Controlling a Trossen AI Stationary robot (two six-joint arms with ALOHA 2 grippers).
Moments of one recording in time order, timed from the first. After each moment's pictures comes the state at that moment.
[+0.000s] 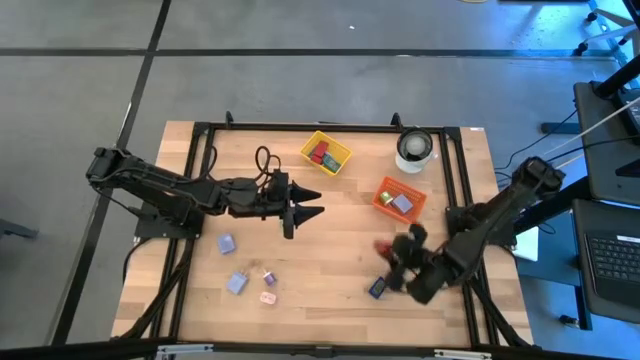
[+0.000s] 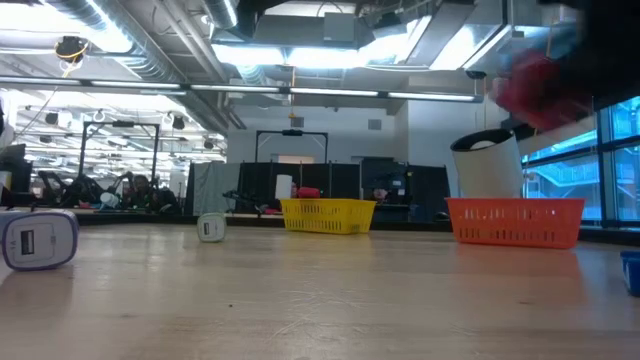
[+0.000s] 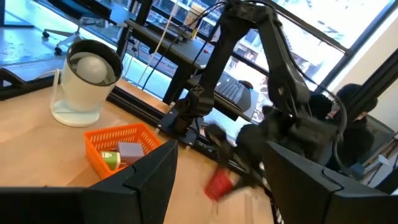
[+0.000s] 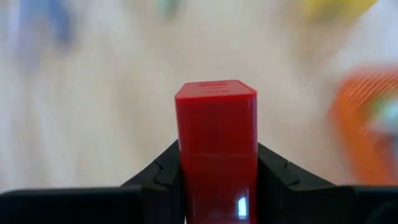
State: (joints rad) left arm -0.18 1.28 0.88 0.33 -0.32 -0.54; right arm 0.78 1.43 0.89 -0.68 0.76 1.19
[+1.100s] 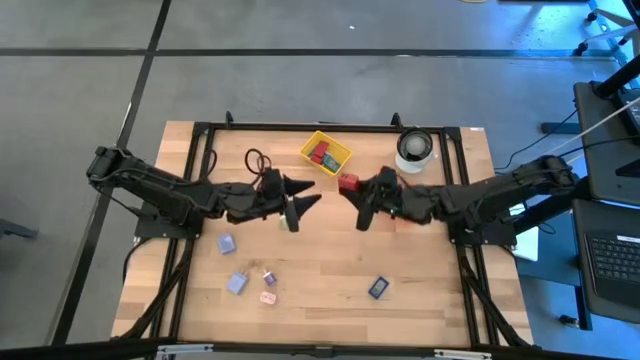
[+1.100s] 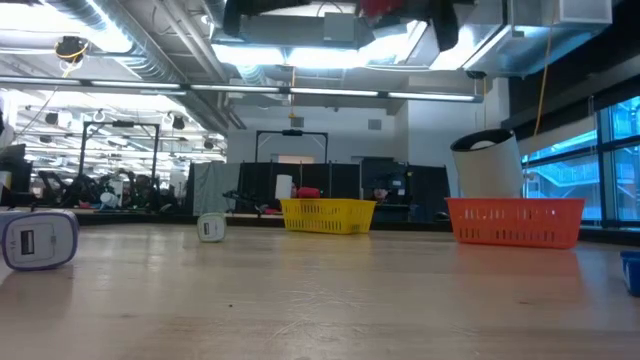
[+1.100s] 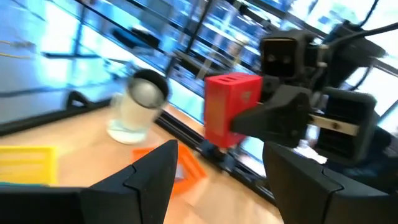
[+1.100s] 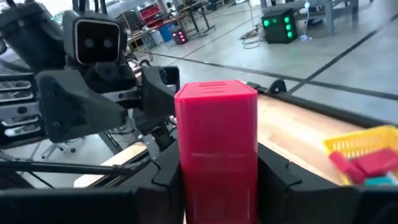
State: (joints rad) left arm -0.22 1.28 0.88 0.34 -0.61 -0.53; right arm 0.26 1.28 0.89 0.22 0.62 0.52
